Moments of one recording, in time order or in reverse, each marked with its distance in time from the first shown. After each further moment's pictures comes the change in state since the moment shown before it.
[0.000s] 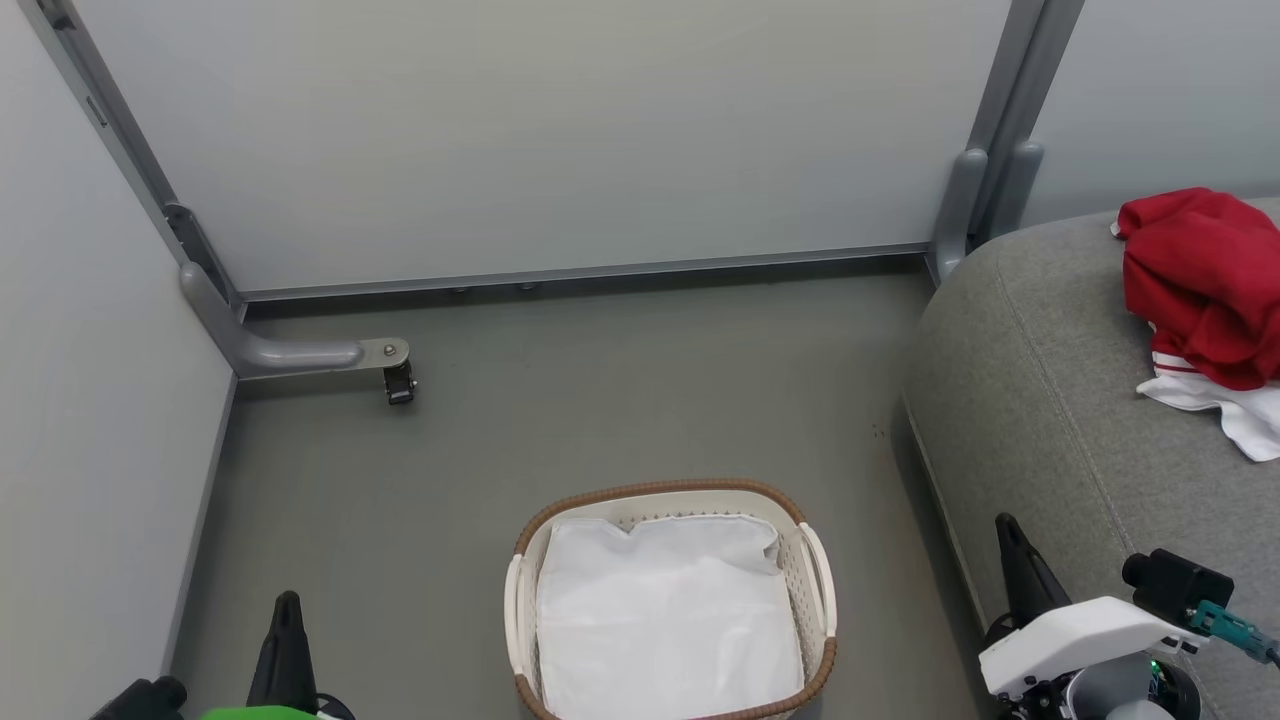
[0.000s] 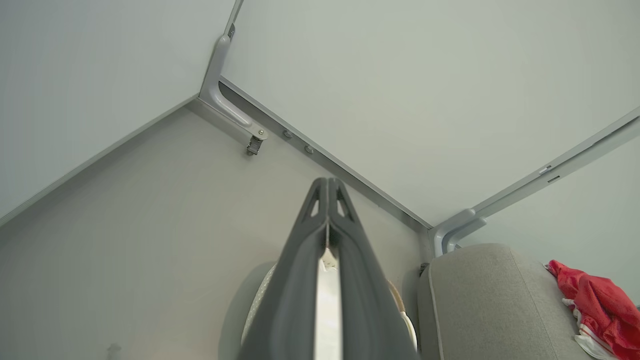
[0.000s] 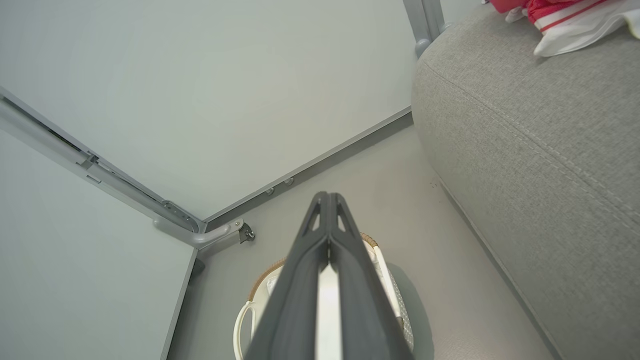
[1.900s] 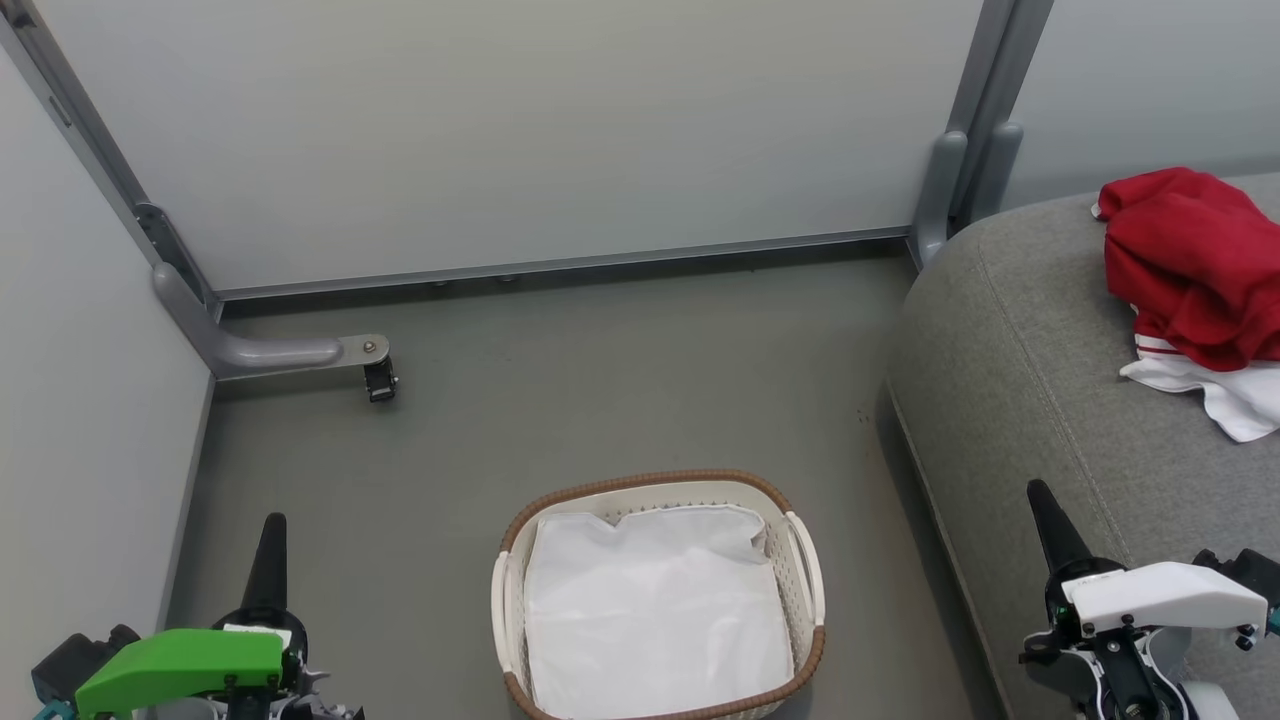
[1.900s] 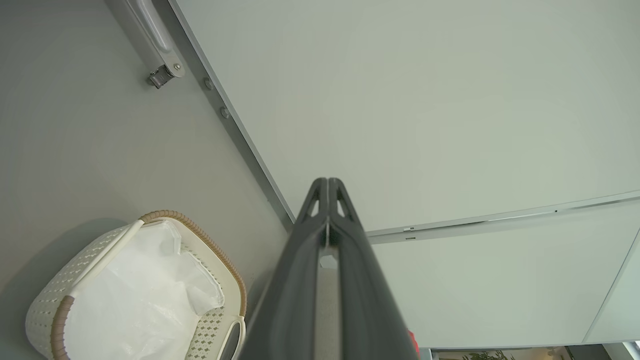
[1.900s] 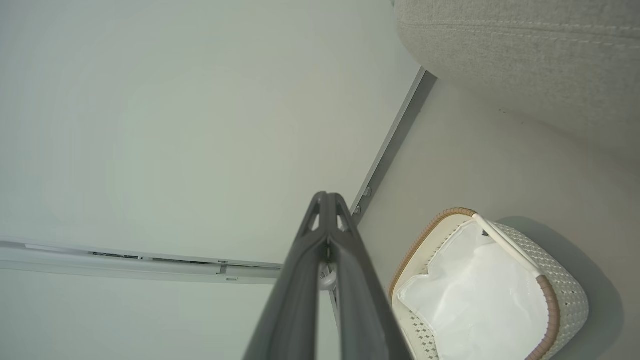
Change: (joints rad) left arm -0.141 -0.003 0.066 0.021 -0.589 -0.027 0.171; right arm -0.034 -0.004 -0.085 -0.053 0.669 0.000 0.169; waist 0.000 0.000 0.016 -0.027
